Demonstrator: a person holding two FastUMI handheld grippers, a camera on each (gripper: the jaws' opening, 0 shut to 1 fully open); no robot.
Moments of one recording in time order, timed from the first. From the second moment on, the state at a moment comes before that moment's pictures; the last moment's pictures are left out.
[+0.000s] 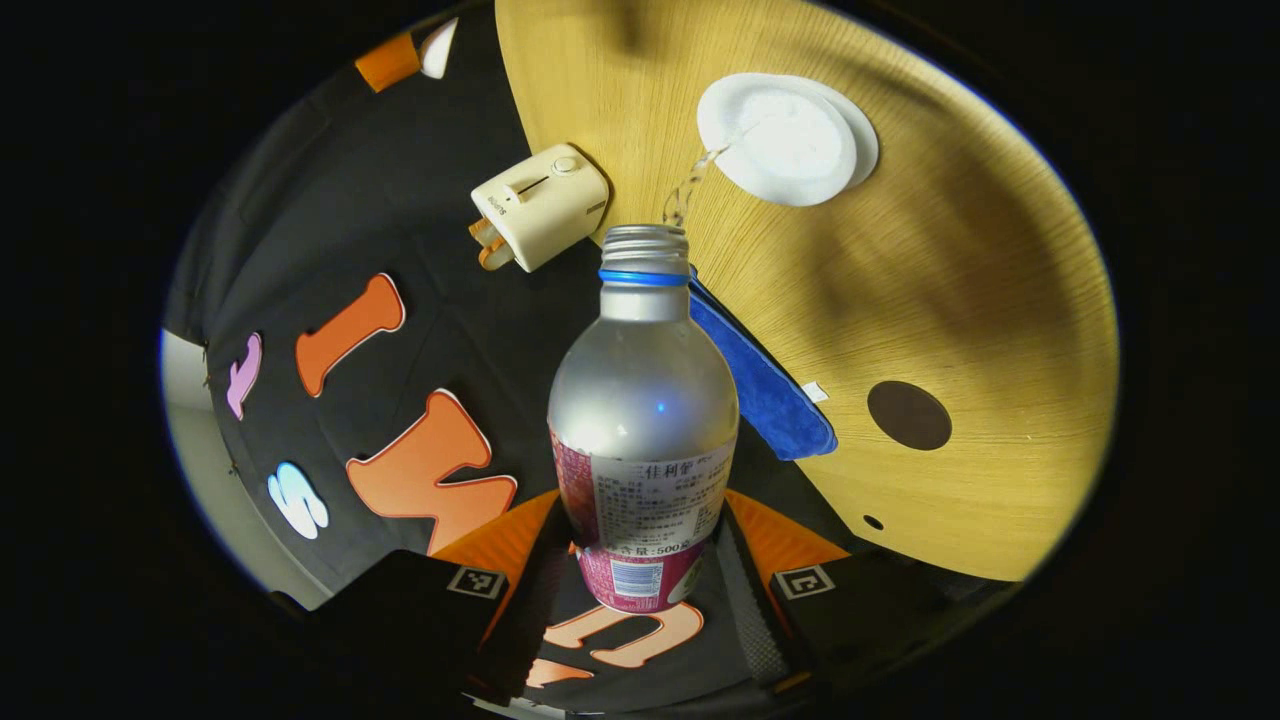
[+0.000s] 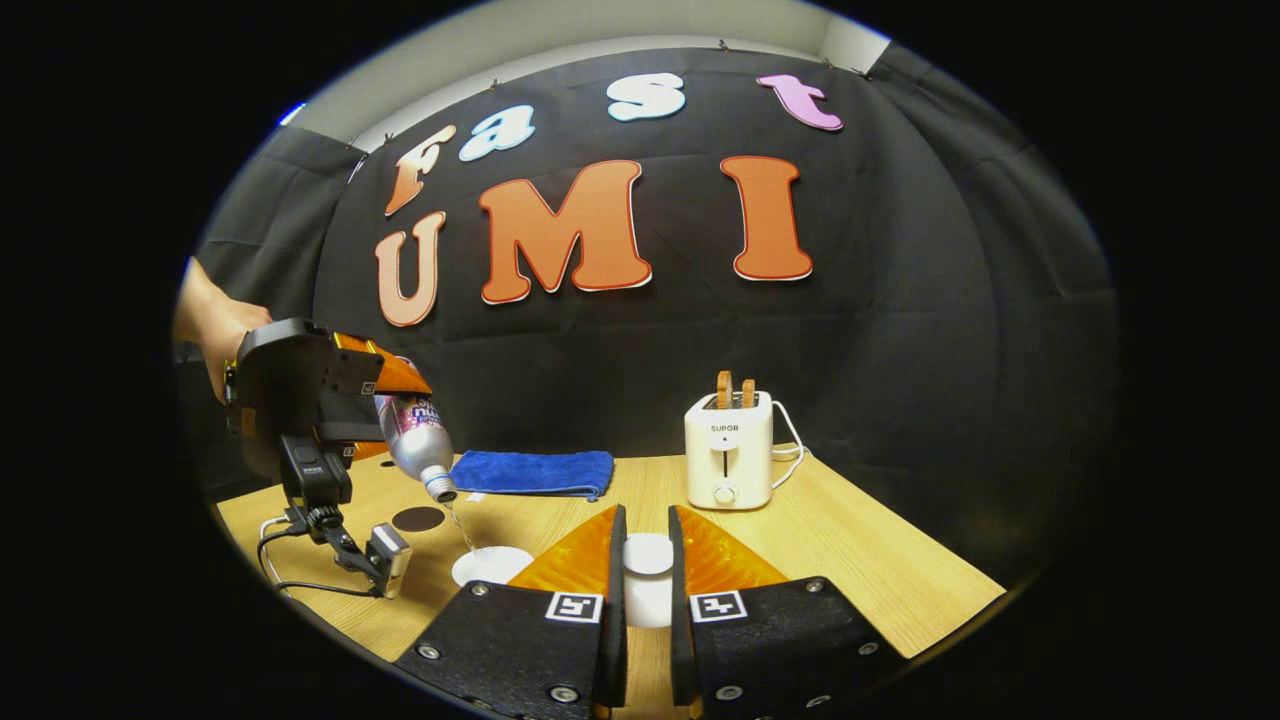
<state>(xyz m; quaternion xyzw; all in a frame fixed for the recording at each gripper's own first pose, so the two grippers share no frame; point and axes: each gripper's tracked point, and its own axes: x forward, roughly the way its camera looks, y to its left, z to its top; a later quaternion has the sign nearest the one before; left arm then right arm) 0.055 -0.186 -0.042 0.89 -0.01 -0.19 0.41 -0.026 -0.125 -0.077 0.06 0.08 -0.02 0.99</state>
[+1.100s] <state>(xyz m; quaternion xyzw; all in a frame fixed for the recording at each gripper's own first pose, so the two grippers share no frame) 0.051 -0.186 -0.083 0.85 -0.02 -0.21 0.48 -0.024 -0.109 -0.087 0.07 0.09 -0.01 0.99</state>
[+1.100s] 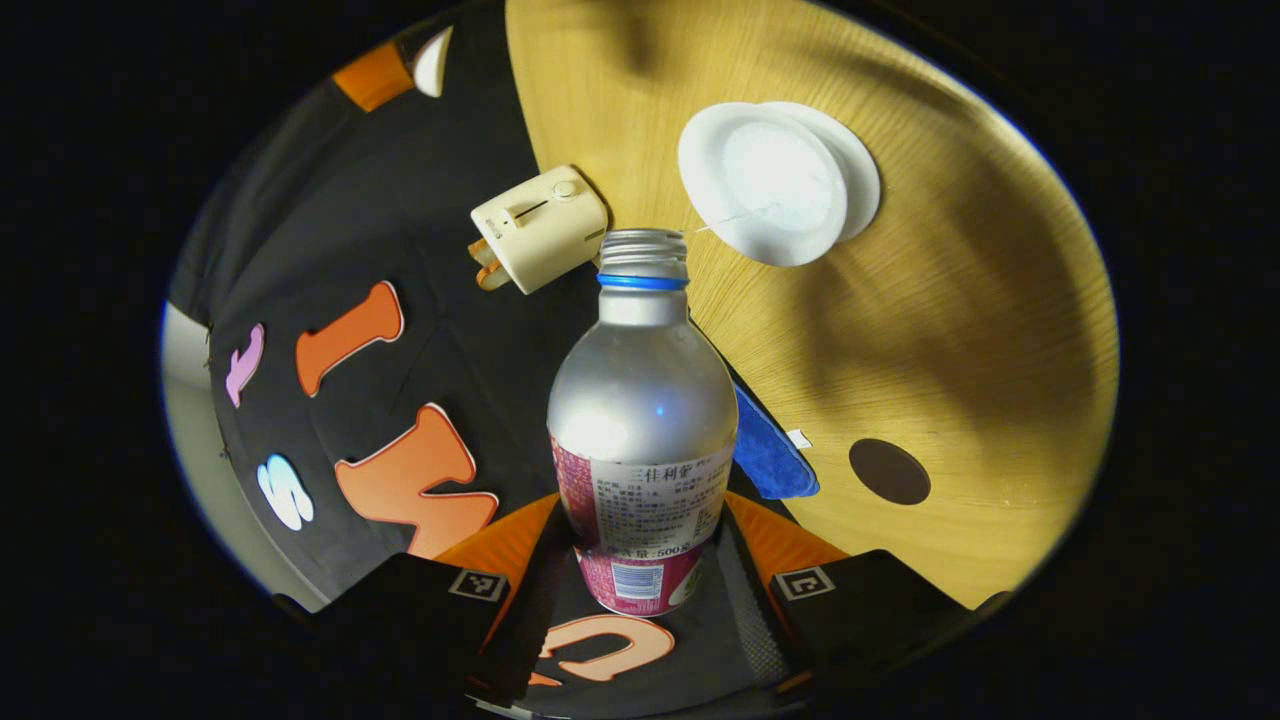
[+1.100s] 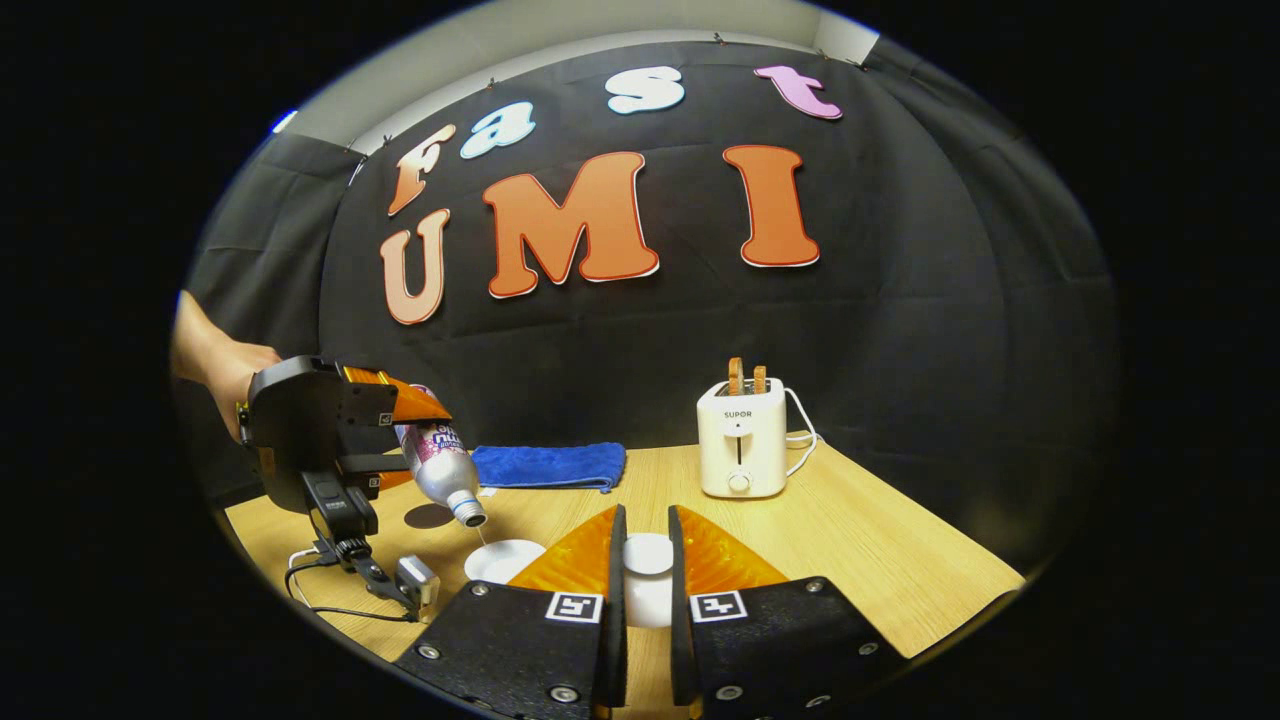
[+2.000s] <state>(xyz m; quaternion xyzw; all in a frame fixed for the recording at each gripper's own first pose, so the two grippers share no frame) 0.078 -0.093 -0.073 0.42 0.08 -0.10 0.90 0.032 0.000 -0.094 0.04 0.10 0.08 0.99</state>
